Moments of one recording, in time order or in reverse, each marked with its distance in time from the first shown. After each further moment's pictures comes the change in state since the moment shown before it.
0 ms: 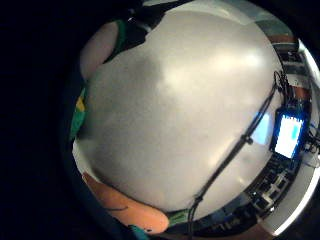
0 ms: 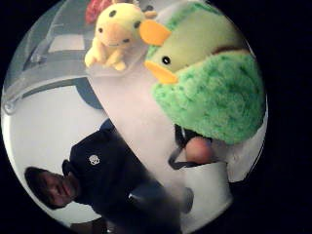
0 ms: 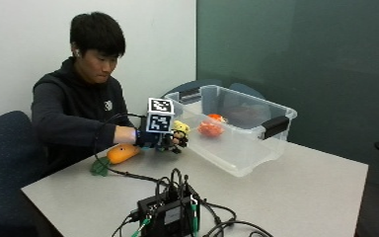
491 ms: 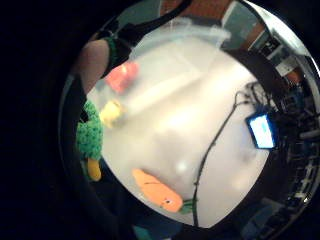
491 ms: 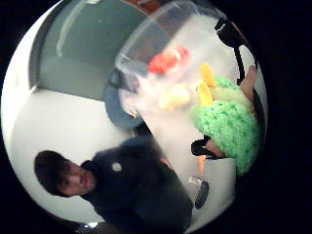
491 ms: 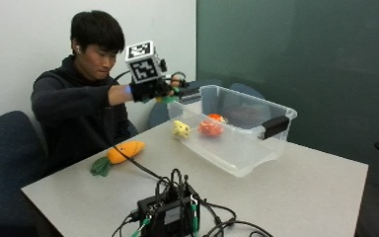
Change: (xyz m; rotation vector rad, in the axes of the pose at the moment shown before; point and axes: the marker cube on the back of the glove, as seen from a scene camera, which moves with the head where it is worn) arm -0.041 0.025 -0.159 0.421 -0.109 -0.014
